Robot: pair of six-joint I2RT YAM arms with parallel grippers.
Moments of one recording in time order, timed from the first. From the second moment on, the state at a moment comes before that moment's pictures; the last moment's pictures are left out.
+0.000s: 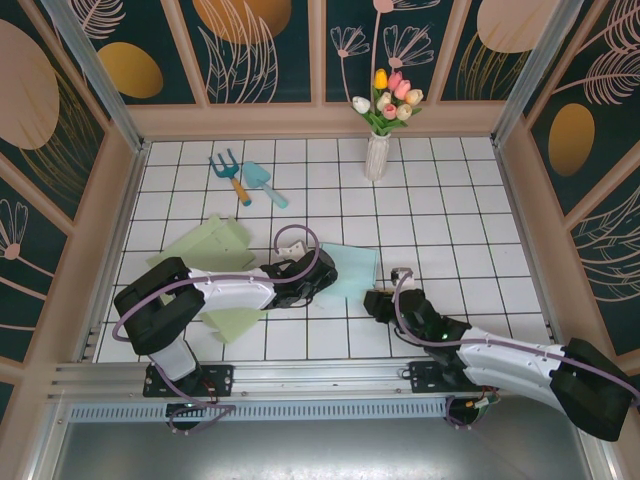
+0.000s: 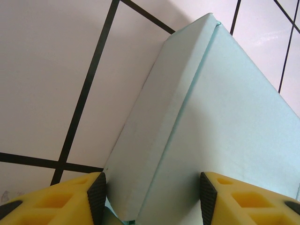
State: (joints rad) left arm -1.00 1.68 0.82 -0.08 -0.25 -1.39; right arm 0.93 0.83 0.03 0.26 0.22 0.80
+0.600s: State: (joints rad) left arm -1.00 1.69 0.82 -0.07 -0.25 -1.39; right arm 0.93 0.84 0.01 0.34 0.24 0.77
